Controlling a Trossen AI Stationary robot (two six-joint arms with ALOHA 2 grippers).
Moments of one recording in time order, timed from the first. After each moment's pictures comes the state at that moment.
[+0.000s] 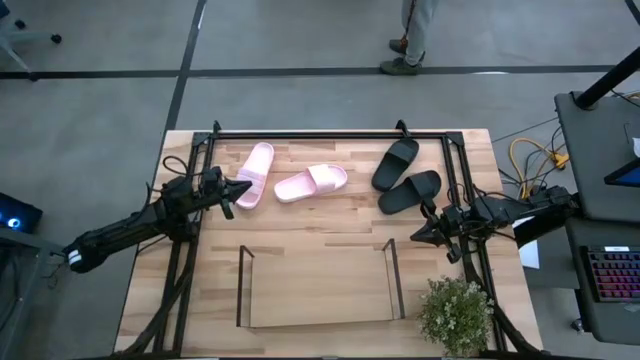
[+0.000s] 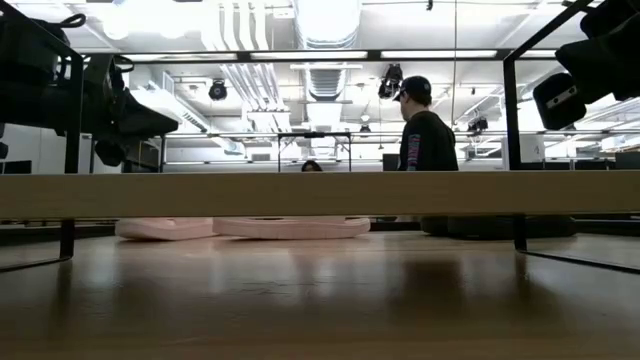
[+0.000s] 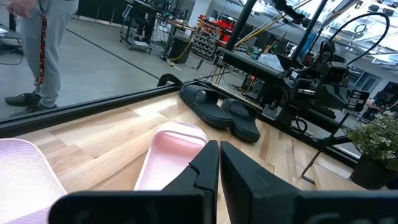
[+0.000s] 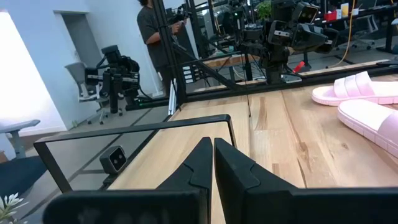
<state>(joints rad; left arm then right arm) 0.46 0.12 0.01 0.03 0.07 -0.36 0.26 0.02 0.01 0.01 -0.05 0.23</state>
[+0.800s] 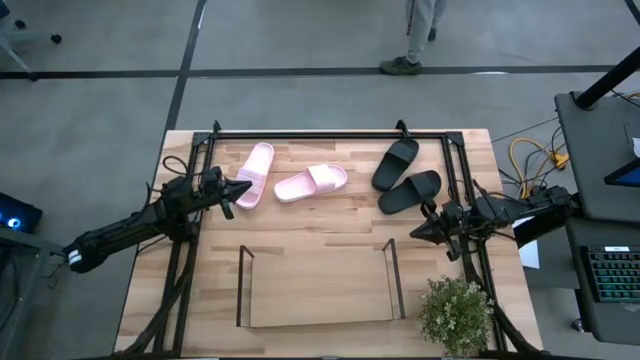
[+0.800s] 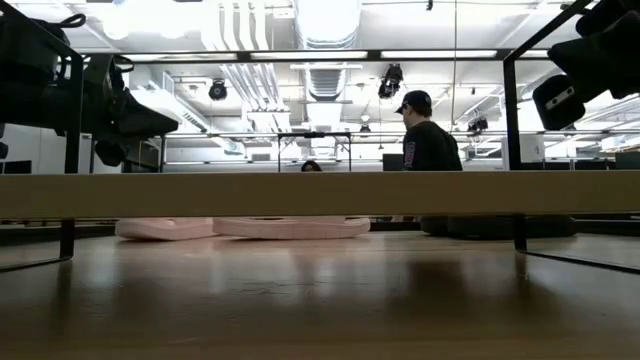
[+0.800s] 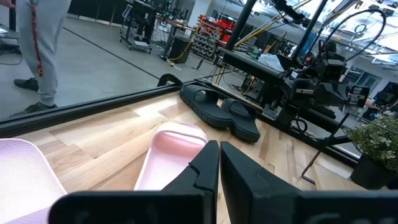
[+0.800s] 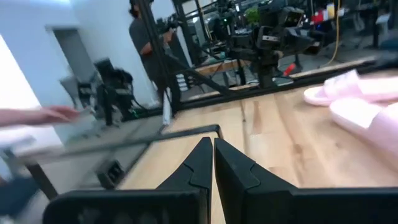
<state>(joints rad) 0.46 0.12 0.01 0.03 0.07 -0.36 0.26 0.02 0.01 0.04 -0.01 0.35</state>
